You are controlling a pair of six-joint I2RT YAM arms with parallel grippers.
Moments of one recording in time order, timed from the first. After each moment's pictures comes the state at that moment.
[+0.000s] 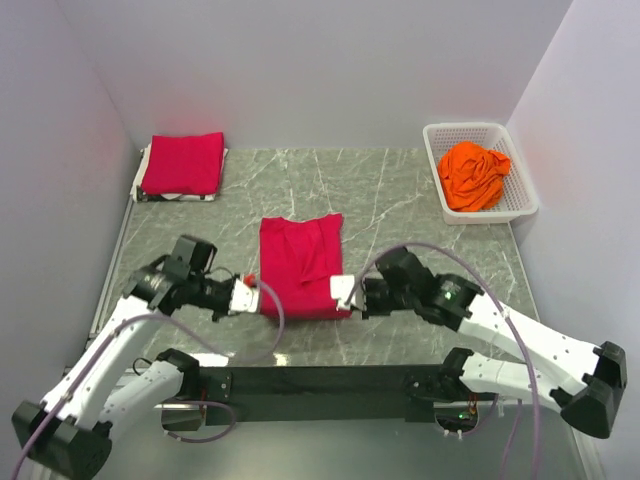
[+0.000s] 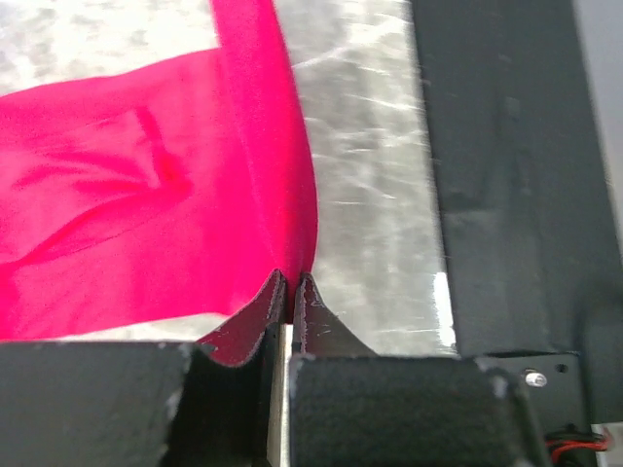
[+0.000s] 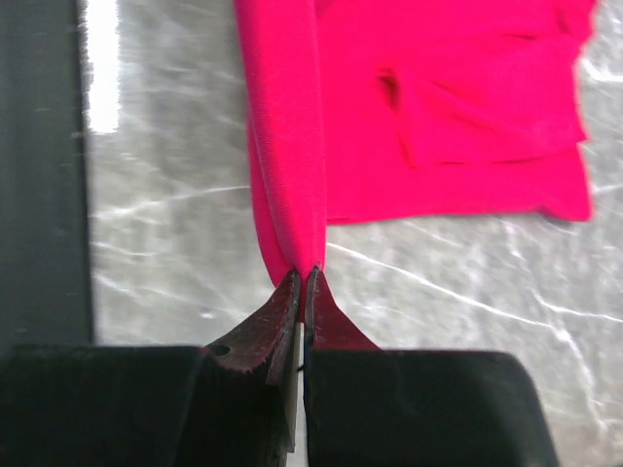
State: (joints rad) left arm -0.41 0.83 0.79 -1.01 0.83 1.13; right arm 0.93 0.93 0.78 -0.61 -0.25 -0.69
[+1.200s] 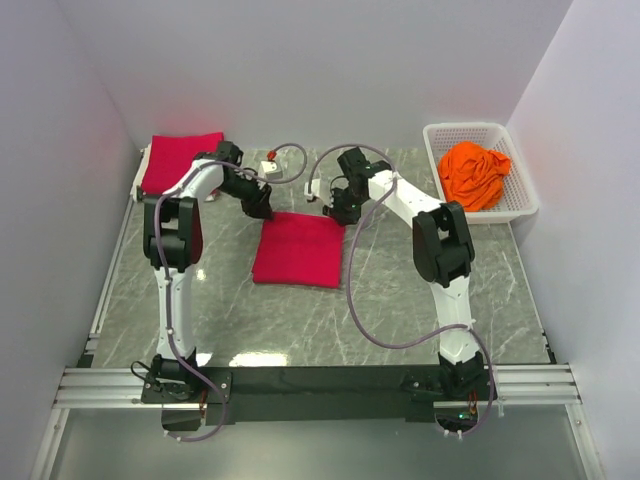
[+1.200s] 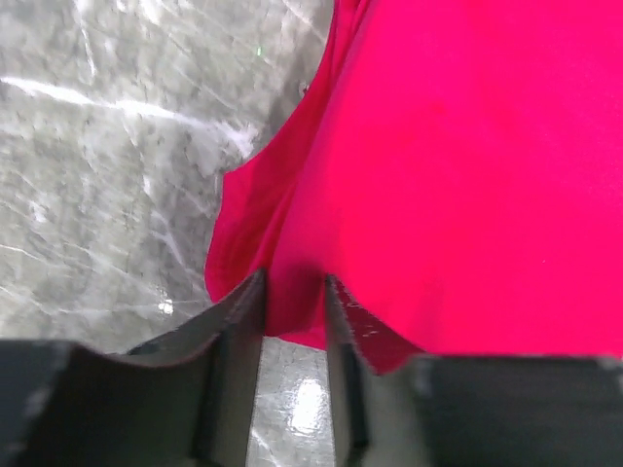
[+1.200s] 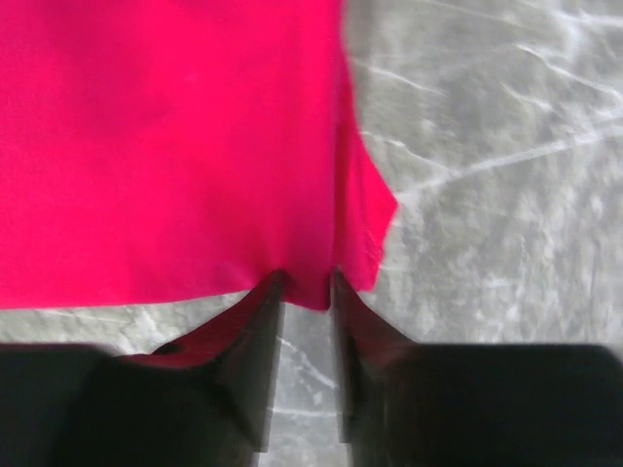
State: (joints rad) left arm -0.12 2.31 1.92 -0.93 0.85 0.94; right arm 0.45 2.22 1.84 -0.82 -0.37 -1.01
